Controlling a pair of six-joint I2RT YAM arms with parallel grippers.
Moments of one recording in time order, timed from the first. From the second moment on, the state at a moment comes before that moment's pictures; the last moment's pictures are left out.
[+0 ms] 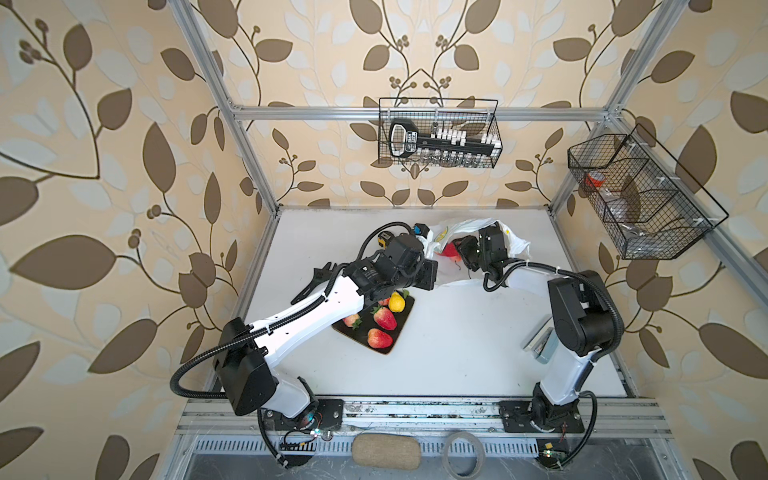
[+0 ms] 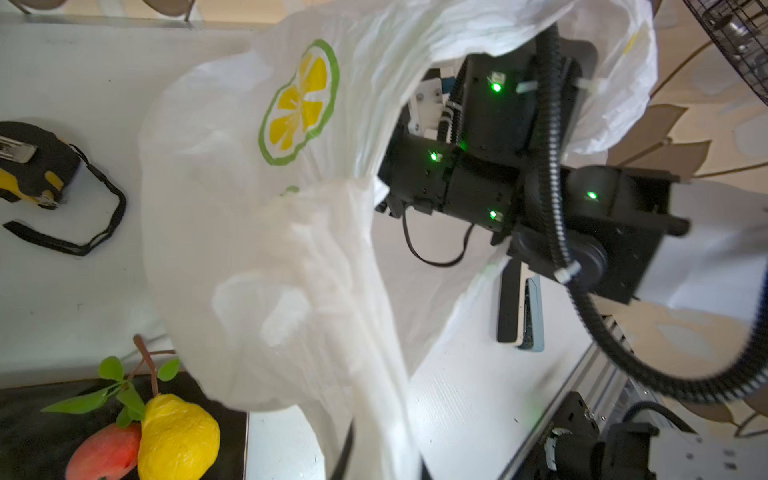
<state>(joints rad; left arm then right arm) -0.82 1.48 1.32 -0.44 0.04 -0.52 0.25 1.82 1.03 0.20 -0.10 1.11</state>
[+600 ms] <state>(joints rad) -0.74 1.59 1.47 -0.40 0.02 -0.50 0.25 1.63 0.93 0.04 -0.21 0.84</state>
